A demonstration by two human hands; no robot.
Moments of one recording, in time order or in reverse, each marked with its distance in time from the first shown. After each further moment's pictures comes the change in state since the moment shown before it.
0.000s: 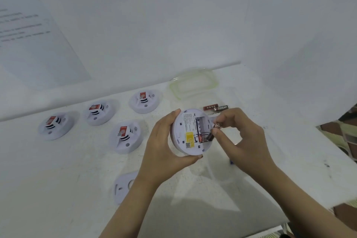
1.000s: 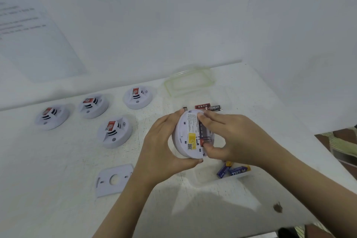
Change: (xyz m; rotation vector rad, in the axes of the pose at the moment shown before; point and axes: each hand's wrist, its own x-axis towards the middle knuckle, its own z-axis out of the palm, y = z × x) left_hand 0.012 0.034 0.031 0.147 -0.030 0.062; right_hand 0.028 0.044 -0.039 -0.509 -0.443 -0.519
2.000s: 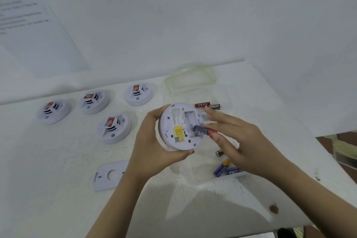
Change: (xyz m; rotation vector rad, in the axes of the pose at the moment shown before) left_hand -0.006 -0.001 -0.002 -0.266 0.092 -0.221; right_hand -0.024 -0.003 -0.002 0.382 0.097 0.183
